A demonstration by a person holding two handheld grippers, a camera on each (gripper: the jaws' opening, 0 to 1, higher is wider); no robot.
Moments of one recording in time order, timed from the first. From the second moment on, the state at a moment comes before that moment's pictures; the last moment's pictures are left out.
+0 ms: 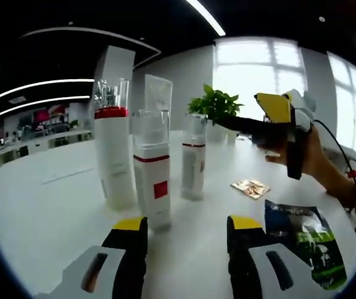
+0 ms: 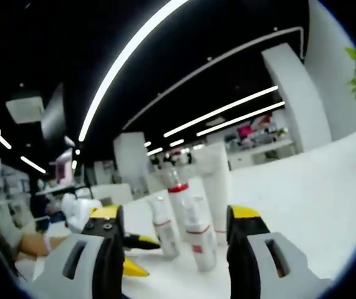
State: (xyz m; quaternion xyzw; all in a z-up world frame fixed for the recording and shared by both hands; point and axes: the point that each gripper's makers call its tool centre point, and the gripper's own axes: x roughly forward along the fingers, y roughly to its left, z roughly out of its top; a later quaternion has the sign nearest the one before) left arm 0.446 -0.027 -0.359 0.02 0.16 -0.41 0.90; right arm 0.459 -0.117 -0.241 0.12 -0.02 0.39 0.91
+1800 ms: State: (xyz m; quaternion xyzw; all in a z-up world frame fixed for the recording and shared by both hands) left arm 0.302 0.005 -0.329 -0.02 0.19 -0.44 0.88; right arm 0.316 -0.122 -0.293 0.23 0.17 0.47 0.84
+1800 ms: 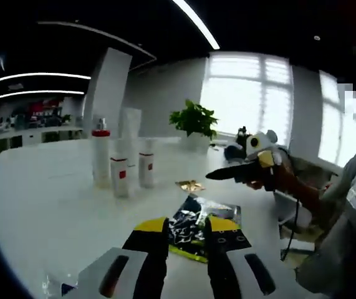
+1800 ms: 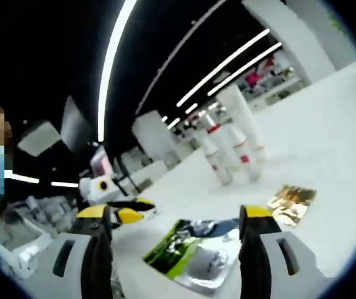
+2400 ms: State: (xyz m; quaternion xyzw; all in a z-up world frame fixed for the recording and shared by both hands) left arm 0.295 -0.016 -0.375 0.05 0.26 -0.44 0.86; right arm 0.294 -0.136 -0.339 0.20 0.34 0.41 0.82
